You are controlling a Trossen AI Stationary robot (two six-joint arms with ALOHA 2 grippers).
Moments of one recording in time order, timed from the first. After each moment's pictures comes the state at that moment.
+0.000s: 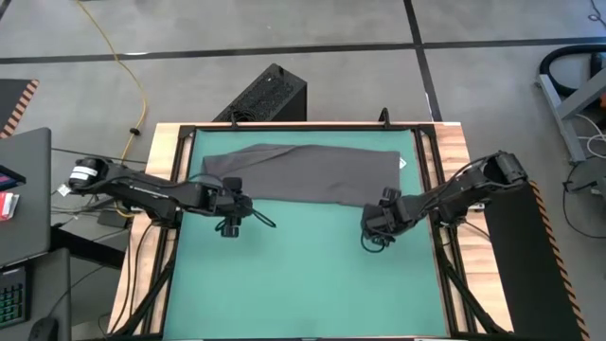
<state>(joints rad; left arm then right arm) -0.07 1.23 0.62 -0.53 -0.33 0.08 0.24 1.42 0.67 -0.77 0.39 0.50</state>
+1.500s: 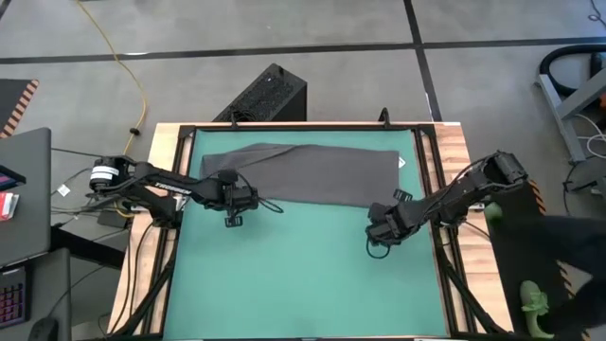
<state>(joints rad) 0.07 1.43 0.62 -0.58 -0.43 -0.02 0.34 1.42 0.71 -0.95 0.44 0.79</state>
